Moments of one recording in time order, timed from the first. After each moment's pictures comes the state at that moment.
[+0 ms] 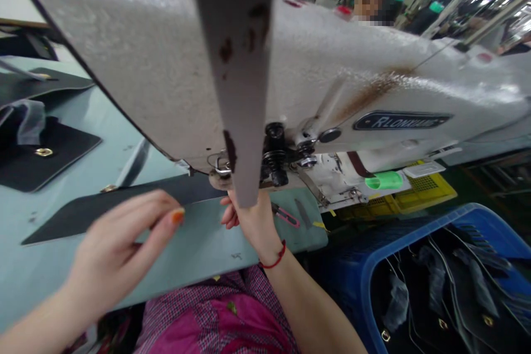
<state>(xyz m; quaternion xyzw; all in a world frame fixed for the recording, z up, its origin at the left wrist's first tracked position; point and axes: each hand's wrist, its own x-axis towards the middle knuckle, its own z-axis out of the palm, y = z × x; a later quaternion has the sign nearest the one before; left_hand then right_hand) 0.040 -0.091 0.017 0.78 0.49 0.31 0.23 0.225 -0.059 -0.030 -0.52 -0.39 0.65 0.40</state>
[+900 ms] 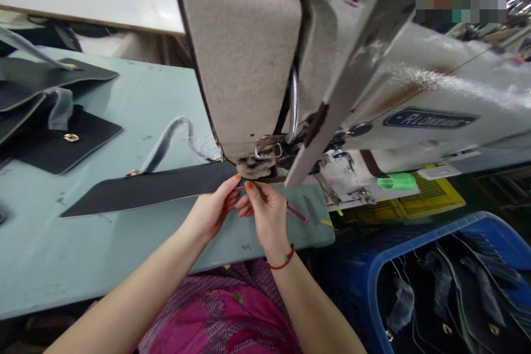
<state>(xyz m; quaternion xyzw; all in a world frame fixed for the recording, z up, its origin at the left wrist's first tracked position) 0.107 -0.057 -0.049 0.18 0.46 0.52 0.70 0.219 -0.073 -0.038 -0.49 -0.42 0.56 0.52</state>
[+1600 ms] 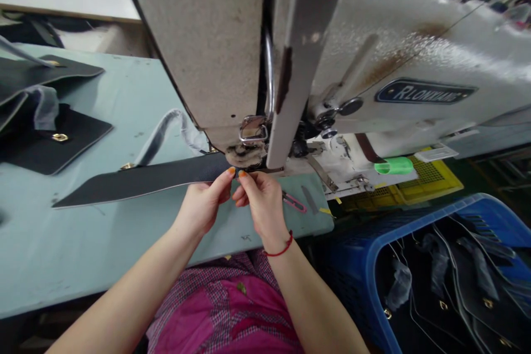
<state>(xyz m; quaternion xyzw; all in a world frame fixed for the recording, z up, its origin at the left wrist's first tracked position) 0.104 -0.063 -0.042 0.26 0.53 0.53 0.61 0.215 -0.070 -0.037 -0.52 -0.38 0.57 0.51</state>
